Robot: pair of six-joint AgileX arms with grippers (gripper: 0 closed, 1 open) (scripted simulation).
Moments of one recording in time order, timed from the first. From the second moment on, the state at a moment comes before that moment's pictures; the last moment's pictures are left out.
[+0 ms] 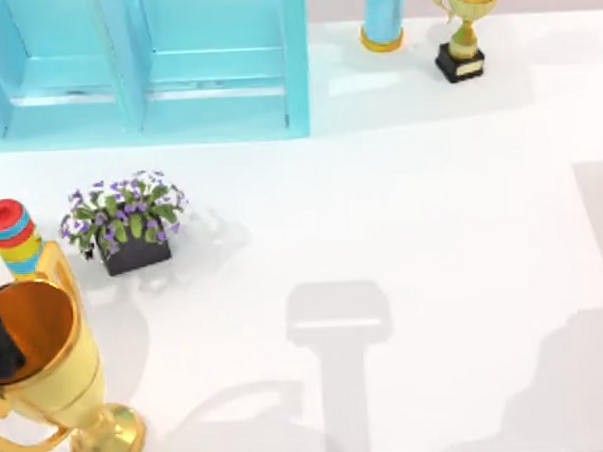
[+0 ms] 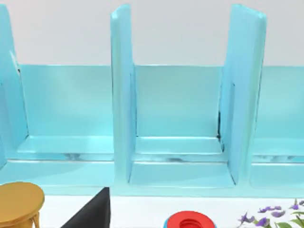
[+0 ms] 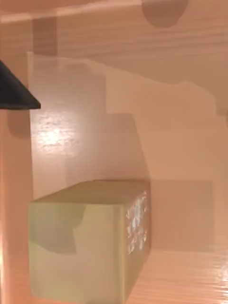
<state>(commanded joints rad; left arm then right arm) 0.00 0.00 0.00 0.00 0.00 0.00 -0.53 1.53 1.22 -1.13 0.00 -0.50</state>
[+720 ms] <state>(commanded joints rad) 0.00 0.00 0.00 0.00 0.00 0.00 -0.57 1.68 1.31 -1.20 0.01 -0.55</state>
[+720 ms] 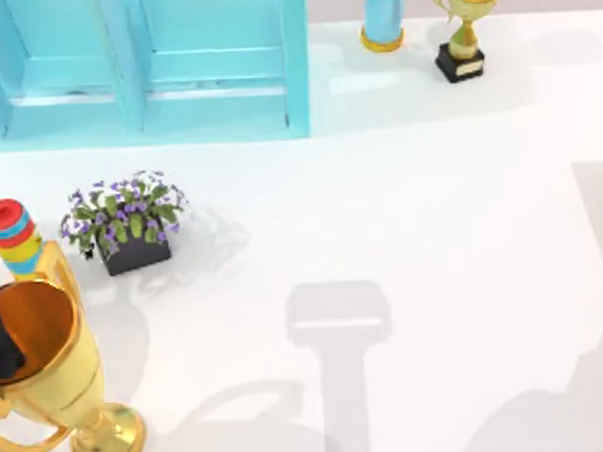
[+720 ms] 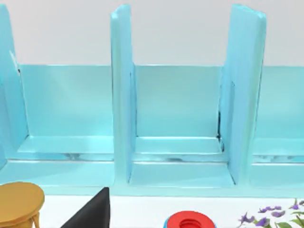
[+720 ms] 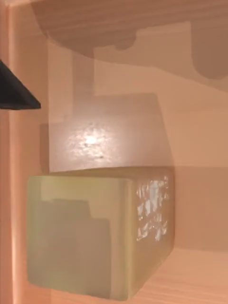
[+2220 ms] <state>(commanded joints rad) 0.00 0.00 0.00 0.00 0.00 0.00 -0.57 1.78 1.06 -0.84 0.01 -0.55</state>
